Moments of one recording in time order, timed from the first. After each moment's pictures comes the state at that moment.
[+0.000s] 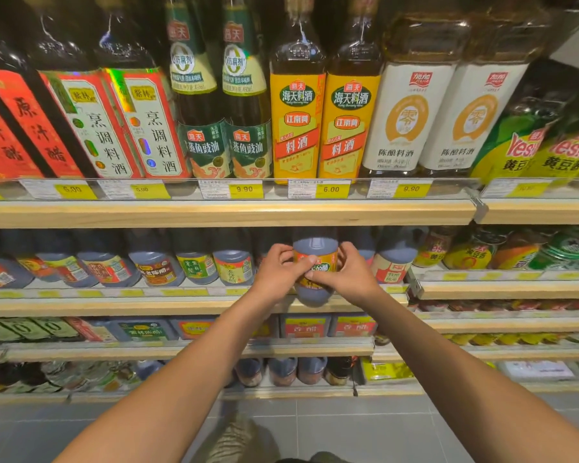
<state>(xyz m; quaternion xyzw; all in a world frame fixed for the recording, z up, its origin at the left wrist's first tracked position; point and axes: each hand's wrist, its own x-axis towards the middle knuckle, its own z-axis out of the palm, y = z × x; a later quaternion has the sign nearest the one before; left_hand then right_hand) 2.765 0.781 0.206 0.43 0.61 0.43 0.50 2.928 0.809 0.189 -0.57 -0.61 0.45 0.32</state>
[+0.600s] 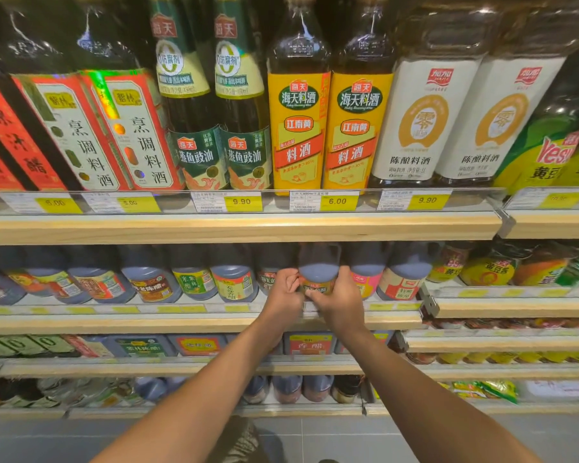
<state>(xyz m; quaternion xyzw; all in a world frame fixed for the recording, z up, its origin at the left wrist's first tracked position) 2.776 0.807 0.152 0.39 0.60 0.44 0.54 2.897 0.826 0.124 -0.62 -0.62 0.30 0.37</state>
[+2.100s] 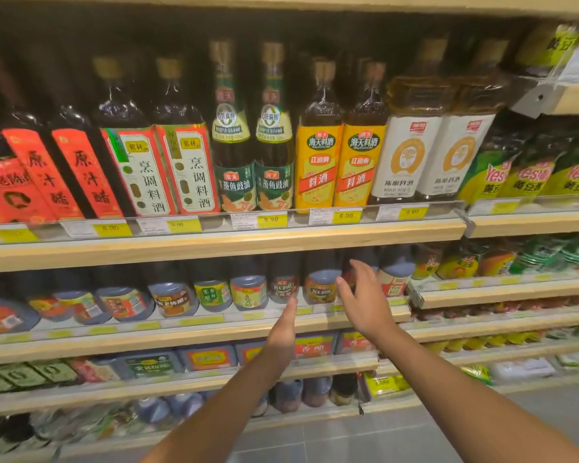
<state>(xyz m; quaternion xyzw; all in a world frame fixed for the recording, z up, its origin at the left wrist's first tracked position) 2.739 0.734 0.181 0.30 0.58 0.40 0.64 2.902 0.762 0.218 -0.65 -0.66 0.20 0.30</state>
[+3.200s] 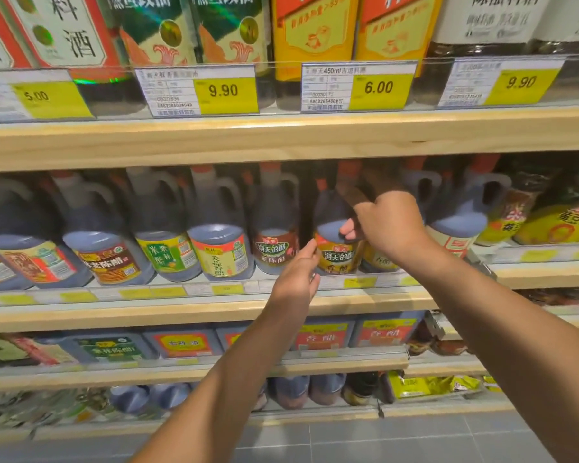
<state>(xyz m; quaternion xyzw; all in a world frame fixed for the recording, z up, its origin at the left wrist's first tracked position) 2.771 0.805 0.110 0.35 0.51 0.47 0.63 2.904 0.866 0.180 -0.60 -0.62 0.29 0.40</state>
